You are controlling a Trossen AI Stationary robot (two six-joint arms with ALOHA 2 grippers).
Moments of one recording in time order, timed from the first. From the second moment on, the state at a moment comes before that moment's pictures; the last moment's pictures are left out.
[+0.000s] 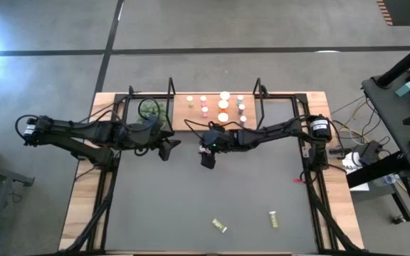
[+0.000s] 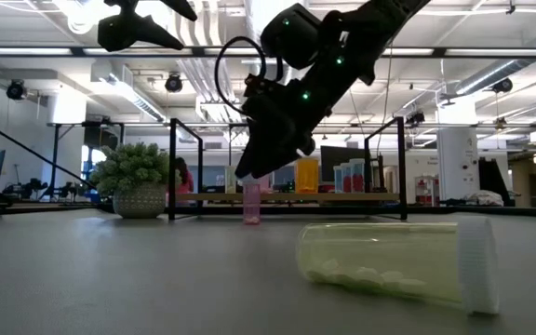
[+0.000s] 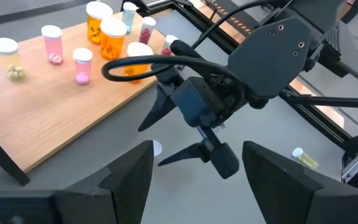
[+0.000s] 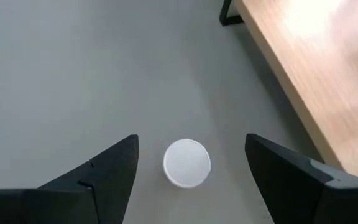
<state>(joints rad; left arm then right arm) -0.11 1.01 1.01 -0.55 -0.41 -0.75 -0.07 1.93 1.24 -0.10 0.16 0.13</state>
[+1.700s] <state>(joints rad) -0.11 1.01 1.01 -0.56 -0.43 -0.72 -0.07 1.93 1.11 0.14 0.12 0.24</state>
